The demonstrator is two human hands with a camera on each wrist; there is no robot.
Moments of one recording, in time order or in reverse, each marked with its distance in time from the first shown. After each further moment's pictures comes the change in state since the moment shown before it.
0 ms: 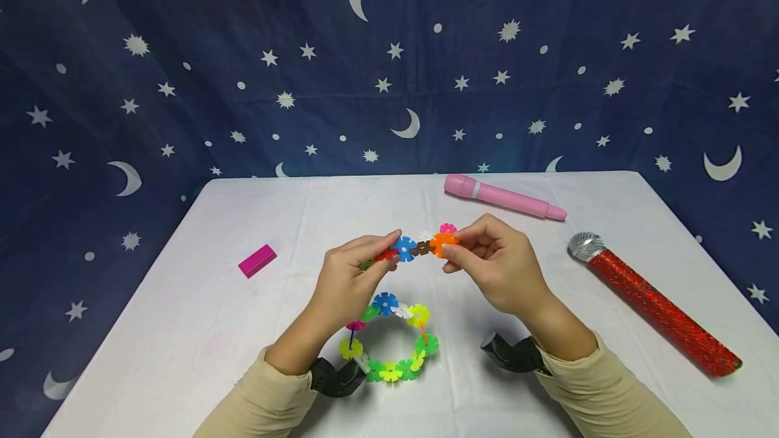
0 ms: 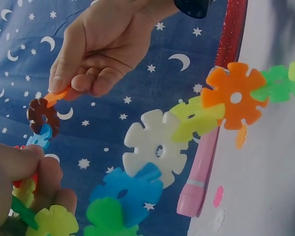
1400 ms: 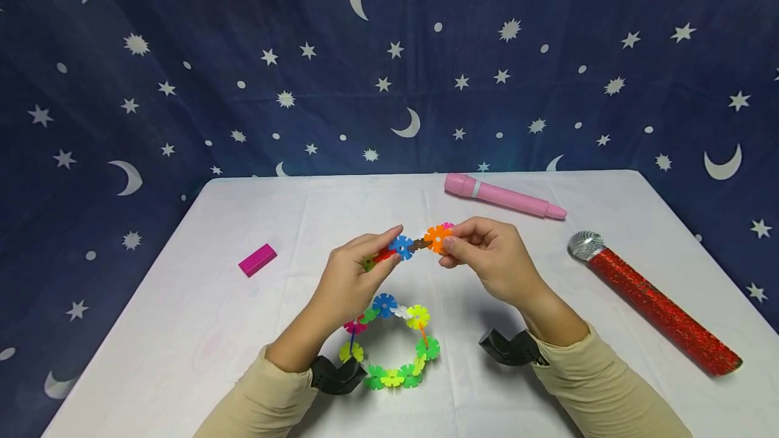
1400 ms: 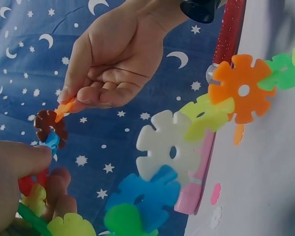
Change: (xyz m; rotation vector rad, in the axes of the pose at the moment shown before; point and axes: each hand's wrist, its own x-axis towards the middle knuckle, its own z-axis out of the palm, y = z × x) left_hand 0.001 -0.003 -0.001 0.081 -0.065 -0.069; right_hand 0.008 0.009 -0.004 0.073 -0.052 0.279
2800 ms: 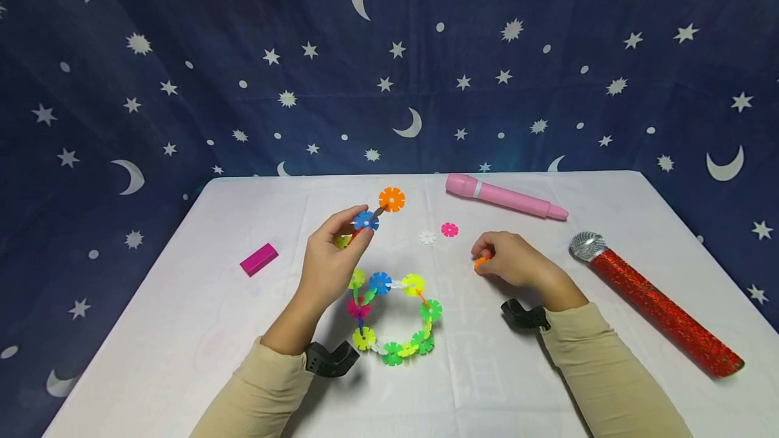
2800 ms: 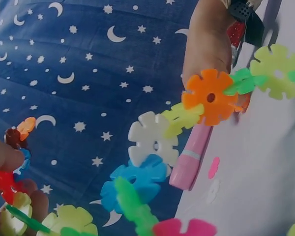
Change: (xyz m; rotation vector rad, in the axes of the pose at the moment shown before) left_hand 0.011 -0.018 -0.013 -0.178 0.256 -0.196; right_hand 0.021 0.082 -0.070 -0.699 -0.304 0.274
